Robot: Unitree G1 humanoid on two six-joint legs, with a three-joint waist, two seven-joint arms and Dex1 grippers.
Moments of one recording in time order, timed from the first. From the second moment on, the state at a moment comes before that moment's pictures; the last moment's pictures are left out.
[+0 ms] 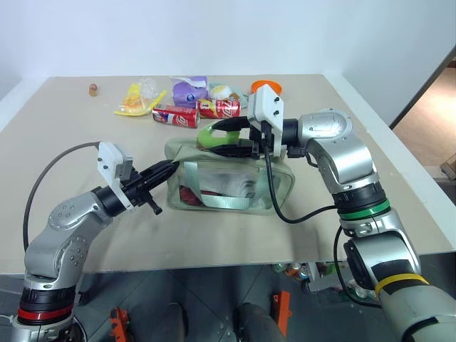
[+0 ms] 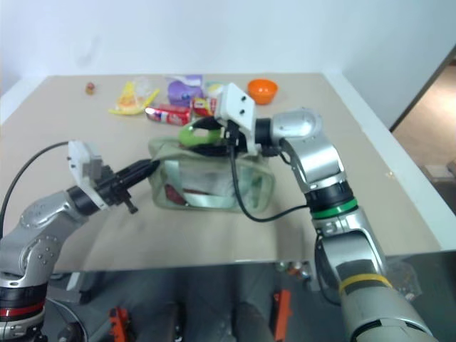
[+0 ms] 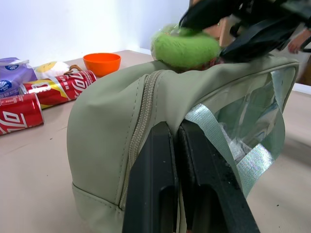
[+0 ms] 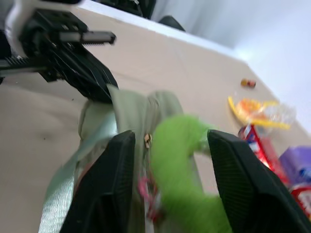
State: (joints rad) left arm -0.25 0.53 0.17 -0.35 -0.64 0.48 -0.71; right arm -1.01 -0.46 0.22 0.16 0.23 0.26 1.13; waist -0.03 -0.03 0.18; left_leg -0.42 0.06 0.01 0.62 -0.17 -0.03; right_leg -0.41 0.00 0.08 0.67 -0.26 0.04
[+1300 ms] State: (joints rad) left arm -0.26 0.53 0.17 -0.37 -0.64 0.51 -0.70; right arm -1.03 -0.46 0.17 0.27 0.23 0.23 1.11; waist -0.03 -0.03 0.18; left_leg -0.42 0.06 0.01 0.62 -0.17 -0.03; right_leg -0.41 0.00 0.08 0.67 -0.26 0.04
